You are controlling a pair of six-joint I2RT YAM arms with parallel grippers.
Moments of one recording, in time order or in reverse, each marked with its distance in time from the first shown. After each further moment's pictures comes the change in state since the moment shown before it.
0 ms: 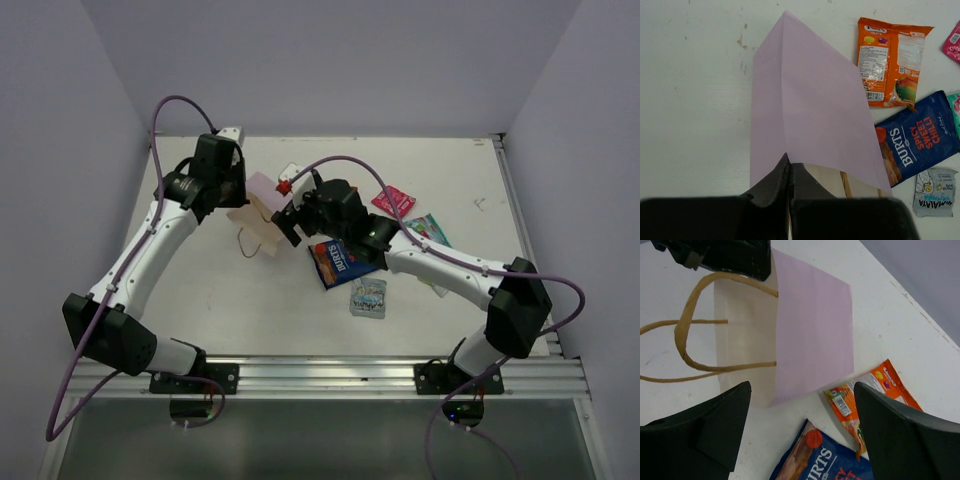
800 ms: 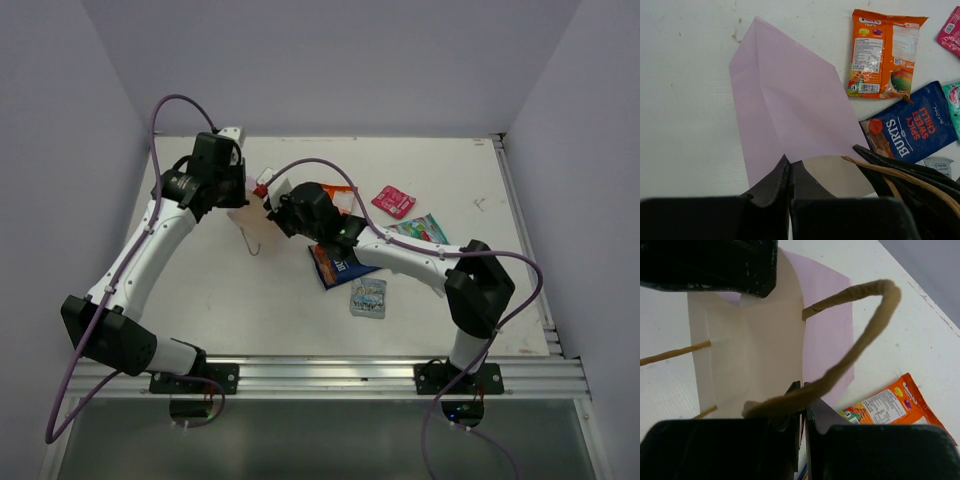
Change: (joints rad) left arm 0.000 0.000 0.039 -0.059 0.039 0.013; right arm 0.028 0.227 0.114 0.097 0.008 -0.011
